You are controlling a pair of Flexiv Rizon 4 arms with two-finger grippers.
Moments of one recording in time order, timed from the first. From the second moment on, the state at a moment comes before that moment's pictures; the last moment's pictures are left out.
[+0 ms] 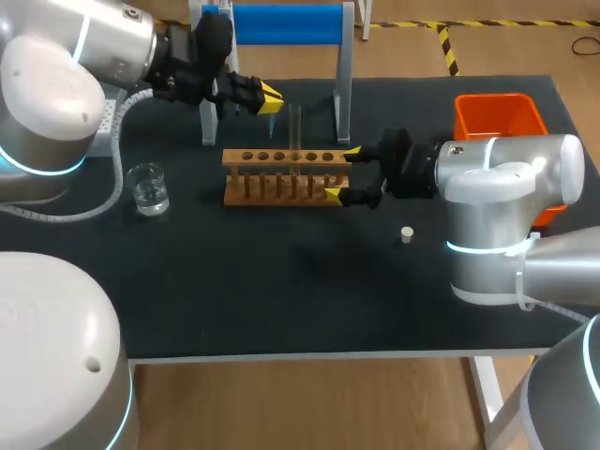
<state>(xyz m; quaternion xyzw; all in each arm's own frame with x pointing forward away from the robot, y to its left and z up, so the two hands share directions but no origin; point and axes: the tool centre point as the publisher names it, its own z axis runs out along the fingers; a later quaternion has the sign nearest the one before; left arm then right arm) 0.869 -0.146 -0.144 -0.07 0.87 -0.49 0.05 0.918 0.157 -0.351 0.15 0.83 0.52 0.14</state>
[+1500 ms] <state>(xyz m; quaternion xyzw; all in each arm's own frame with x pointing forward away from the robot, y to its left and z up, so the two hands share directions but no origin) 0.869 -0.147 -0.145 -0.07 0.87 -0.49 0.06 0.826 0.132 -0.247 0.02 0.72 0.69 0.06</state>
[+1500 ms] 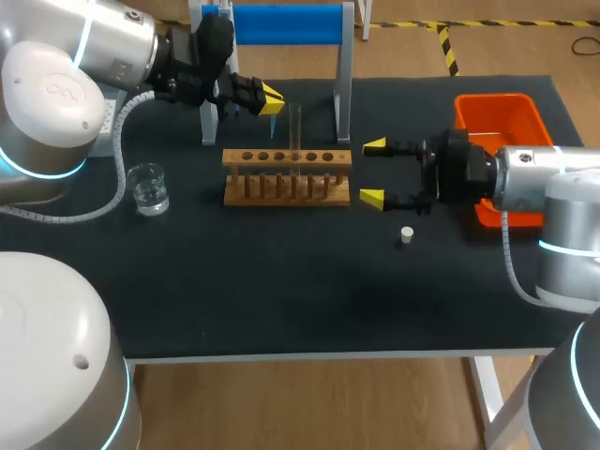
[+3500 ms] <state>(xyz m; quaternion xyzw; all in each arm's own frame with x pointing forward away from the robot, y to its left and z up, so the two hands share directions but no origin) 0.869 -0.147 -0.145 -0.07 0.87 -0.49 0.06 0.862 0.260 -0.184 -0.02 0.70 0.71 -0.04</state>
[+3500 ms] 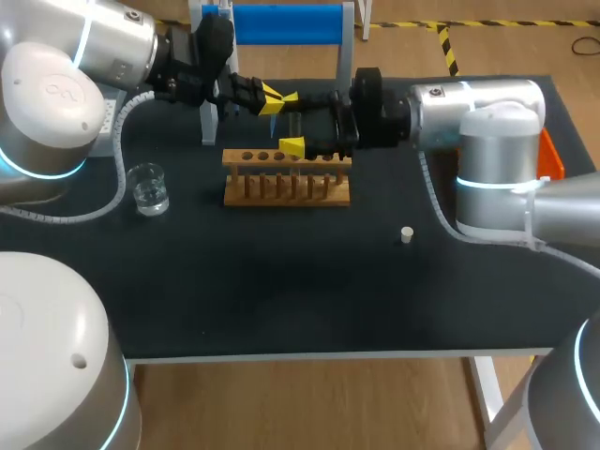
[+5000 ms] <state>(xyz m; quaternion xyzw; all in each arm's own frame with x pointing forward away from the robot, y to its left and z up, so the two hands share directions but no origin) 0.869 -0.147 -0.146 -0.07 0.87 -0.49 0.06 0.867 0.284 -0.179 -0.03 0.68 0.73 -0.04</state>
